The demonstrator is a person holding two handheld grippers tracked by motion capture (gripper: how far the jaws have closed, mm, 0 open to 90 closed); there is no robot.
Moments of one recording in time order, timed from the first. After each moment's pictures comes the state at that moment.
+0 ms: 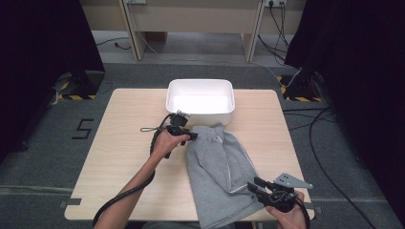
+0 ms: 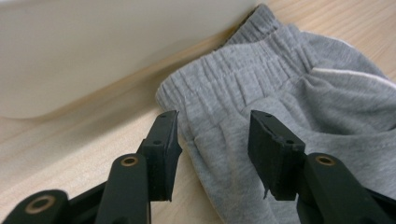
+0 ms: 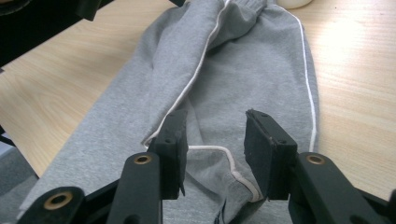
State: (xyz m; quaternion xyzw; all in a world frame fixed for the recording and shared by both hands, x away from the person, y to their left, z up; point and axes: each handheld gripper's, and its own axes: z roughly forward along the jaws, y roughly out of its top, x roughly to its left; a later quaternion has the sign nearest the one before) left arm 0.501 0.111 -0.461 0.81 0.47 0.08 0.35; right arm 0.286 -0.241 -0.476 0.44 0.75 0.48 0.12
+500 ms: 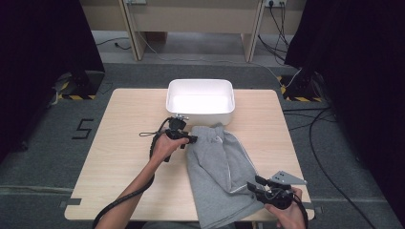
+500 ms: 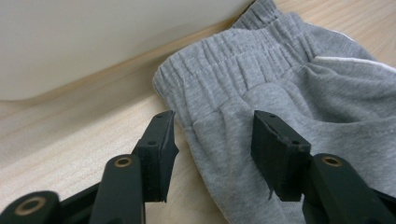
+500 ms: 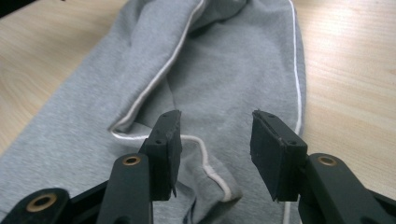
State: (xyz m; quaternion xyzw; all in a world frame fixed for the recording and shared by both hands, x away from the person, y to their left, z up) left arm 0.493 0.115 -0.473 0.80 0.47 0.07 0.36; right arm 0.299 -0.241 -0.487 0.43 0.77 0.45 0.14
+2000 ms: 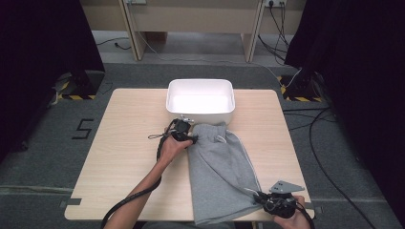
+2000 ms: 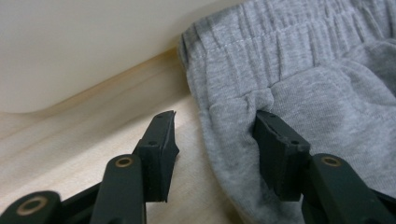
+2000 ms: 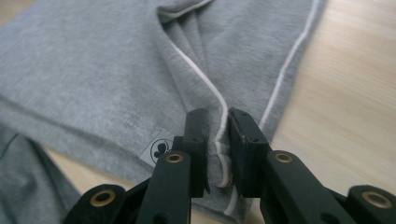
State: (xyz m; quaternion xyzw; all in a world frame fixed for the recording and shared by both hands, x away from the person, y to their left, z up) left arm 0.507 0.100 -0.497 0.81 0.47 0.15 0.32; right arm 0.280 -0.252 -0.504 0.41 0.83 0.37 0.10
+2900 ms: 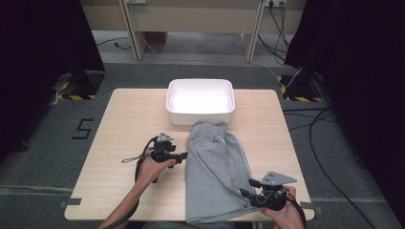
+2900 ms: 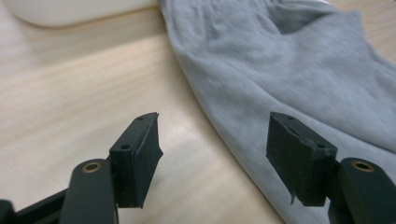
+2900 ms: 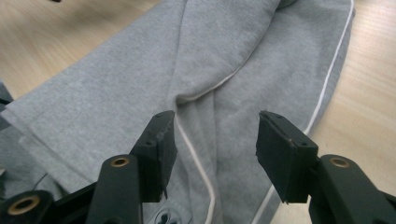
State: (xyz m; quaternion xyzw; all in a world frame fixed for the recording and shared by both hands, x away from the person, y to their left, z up) left arm 0.414 0.156 -0.495 0.77 0.46 0.10 0.42; right arm 0.295 -0.219 -0.473 0.37 0.82 0.41 0.12
